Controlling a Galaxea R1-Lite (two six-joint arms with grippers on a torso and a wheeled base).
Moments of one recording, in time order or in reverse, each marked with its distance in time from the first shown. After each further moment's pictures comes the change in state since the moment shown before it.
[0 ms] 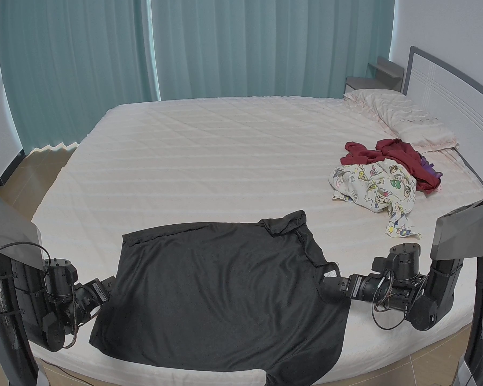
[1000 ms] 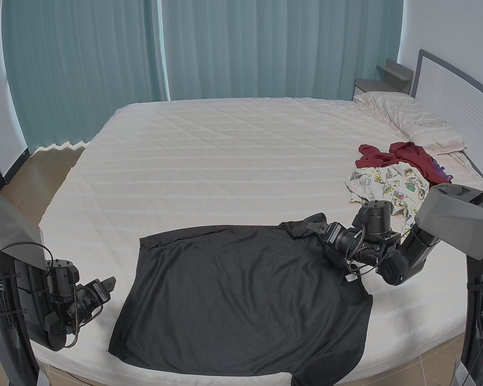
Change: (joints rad) left arm 0.002 0.028 -0.016 0.000 -0.002 -0.039; right arm 0.011 0.063 -0.554 0.367 -0.064 0.239
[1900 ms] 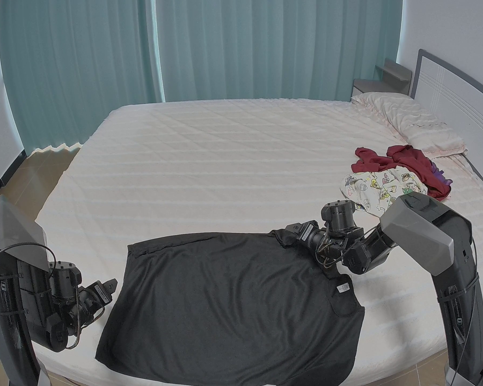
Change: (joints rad) left arm -0.005 0.017 0.004 0.000 0.006 -0.030; right arm 0.057 0.240 -0.454 0.305 -0.084 0.059
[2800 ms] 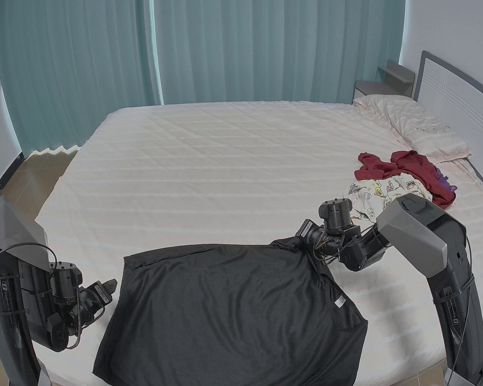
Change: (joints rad) left arm 0.000 0.008 -0.005 0.000 0.006 -0.018; right arm -0.006 0.048 -0.095 0.034 -0.043 0.008
